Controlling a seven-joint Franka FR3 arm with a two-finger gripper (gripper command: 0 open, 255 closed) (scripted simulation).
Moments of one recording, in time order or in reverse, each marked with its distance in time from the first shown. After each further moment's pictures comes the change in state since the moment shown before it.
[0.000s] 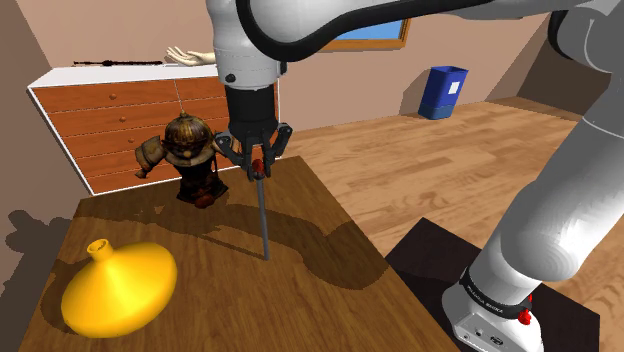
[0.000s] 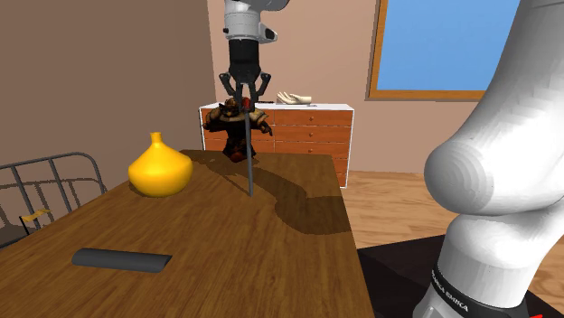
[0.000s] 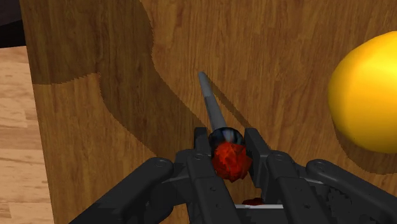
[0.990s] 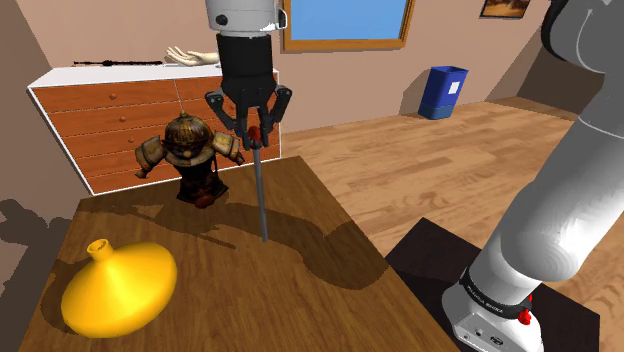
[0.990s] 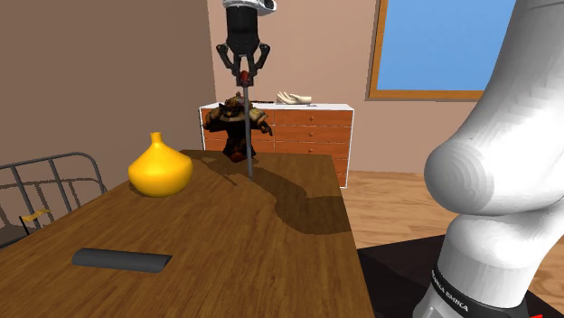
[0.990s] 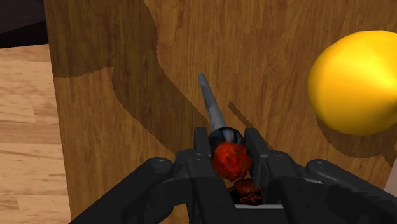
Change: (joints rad) arm 0.002 0.023 0.004 0.197 -0.014 -0.178 0.016
